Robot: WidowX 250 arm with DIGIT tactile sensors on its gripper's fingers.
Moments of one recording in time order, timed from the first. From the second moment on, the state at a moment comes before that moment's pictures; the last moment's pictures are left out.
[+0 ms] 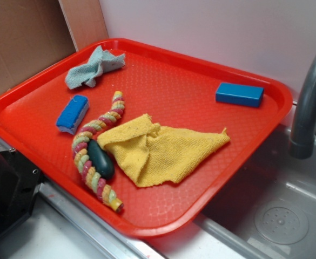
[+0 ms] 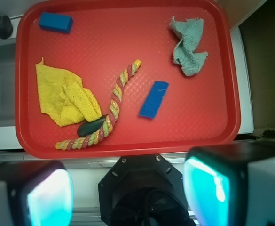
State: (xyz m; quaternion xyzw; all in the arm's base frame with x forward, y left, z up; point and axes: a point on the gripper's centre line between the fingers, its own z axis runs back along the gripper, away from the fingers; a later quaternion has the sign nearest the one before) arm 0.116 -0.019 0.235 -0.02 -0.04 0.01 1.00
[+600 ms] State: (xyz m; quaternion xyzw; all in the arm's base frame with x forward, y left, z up) arm 0.125 0.031 0.178 0.00 -0.01 0.06 1.00
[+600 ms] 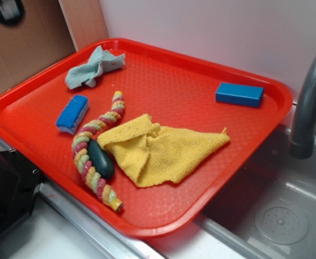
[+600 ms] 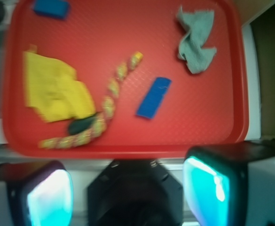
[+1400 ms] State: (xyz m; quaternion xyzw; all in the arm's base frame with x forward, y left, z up) arm 0.208 0.072 0.084 0.01 -0.04 0.03 1.00
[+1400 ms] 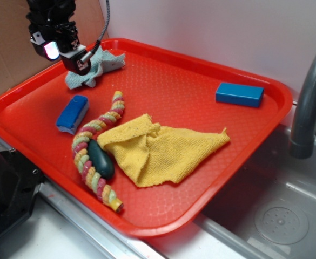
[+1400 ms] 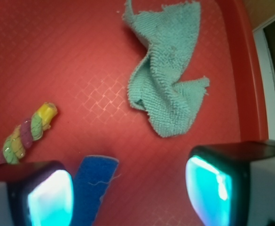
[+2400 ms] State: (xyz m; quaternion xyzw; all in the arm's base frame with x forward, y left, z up) arm 0.249 0.082 0.047 0.02 -0.05 0.01 1.00
